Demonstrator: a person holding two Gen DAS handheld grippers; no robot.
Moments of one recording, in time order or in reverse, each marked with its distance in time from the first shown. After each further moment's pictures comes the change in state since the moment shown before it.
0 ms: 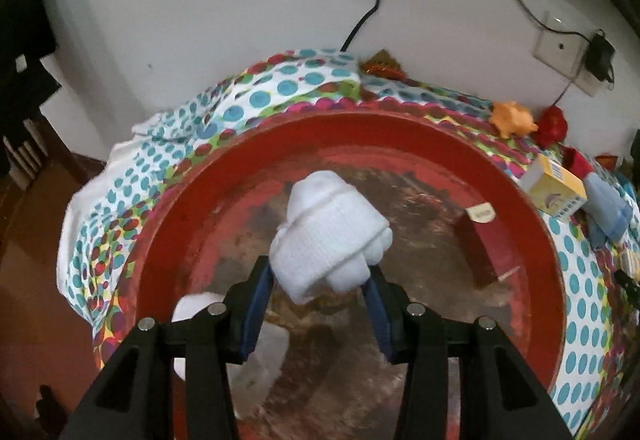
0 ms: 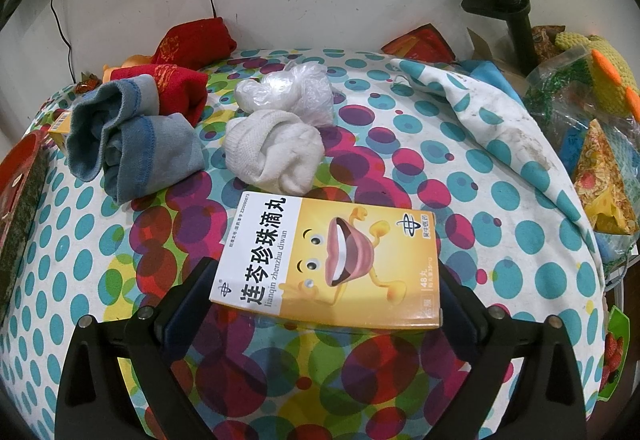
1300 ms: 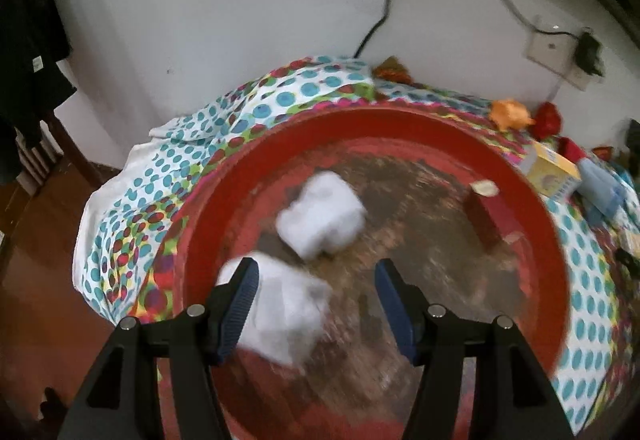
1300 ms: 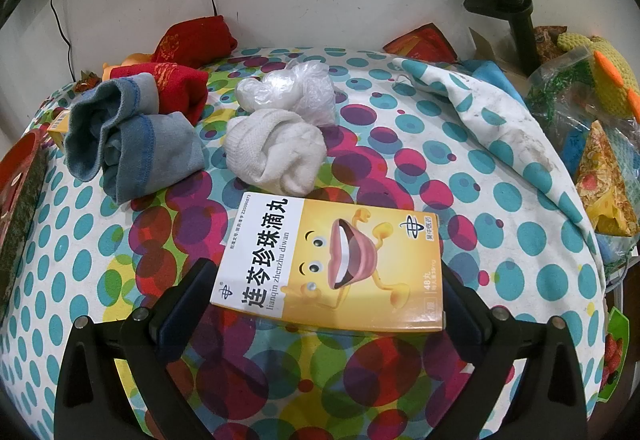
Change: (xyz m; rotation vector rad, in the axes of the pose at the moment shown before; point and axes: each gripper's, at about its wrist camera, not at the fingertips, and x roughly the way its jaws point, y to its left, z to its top) left arm -0.042 0.010 -0.039 0.032 -0.069 0.018; right arm 0.002 0.002 0.001 0.001 0.002 -0.004
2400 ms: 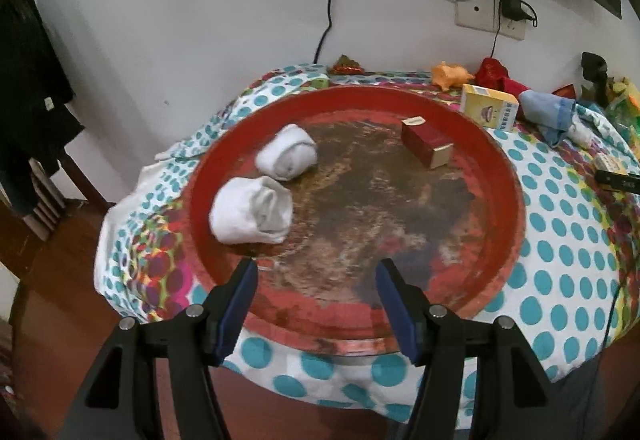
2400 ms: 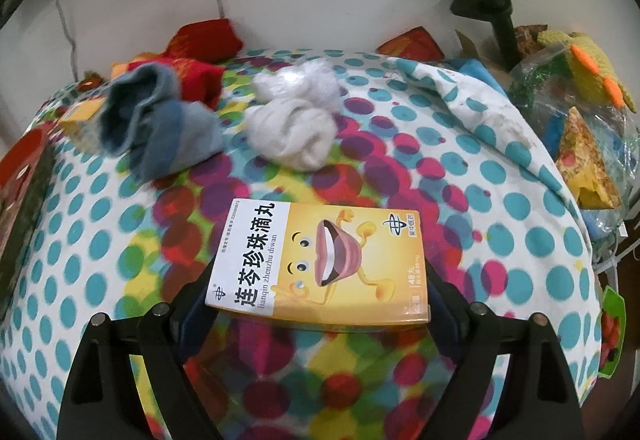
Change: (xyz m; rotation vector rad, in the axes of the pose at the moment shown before) left arm -0.062 -0.036 -0.084 0.150 -0.090 0.044; right arm -0.025 0.011 -0.025 0.014 -0.015 -0.027
